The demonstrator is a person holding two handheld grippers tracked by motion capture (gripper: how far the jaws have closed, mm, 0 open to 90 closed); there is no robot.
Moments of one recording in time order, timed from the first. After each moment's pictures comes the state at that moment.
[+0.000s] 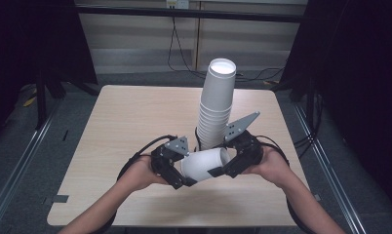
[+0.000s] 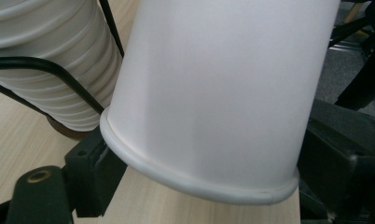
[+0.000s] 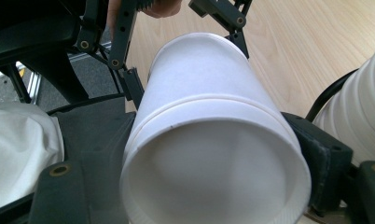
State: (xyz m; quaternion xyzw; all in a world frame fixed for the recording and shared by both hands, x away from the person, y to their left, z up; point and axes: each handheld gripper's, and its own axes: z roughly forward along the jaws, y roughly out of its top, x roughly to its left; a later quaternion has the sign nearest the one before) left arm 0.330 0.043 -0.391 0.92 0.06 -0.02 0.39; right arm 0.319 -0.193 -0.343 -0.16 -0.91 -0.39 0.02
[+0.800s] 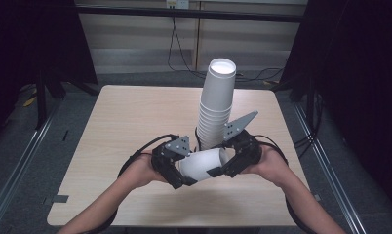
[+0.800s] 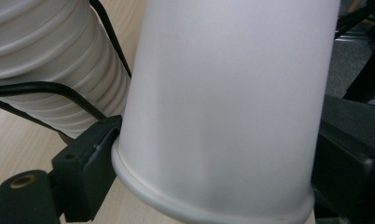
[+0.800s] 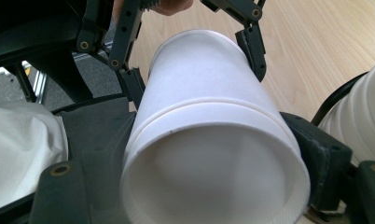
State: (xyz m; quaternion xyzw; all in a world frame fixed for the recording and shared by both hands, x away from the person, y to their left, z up) left arm 0.331 0.042 -0.386 0.92 0.02 -0.01 0.39; right arm 0.321 -0.190 -0.343 -0.15 -0.91 -0.39 0.04
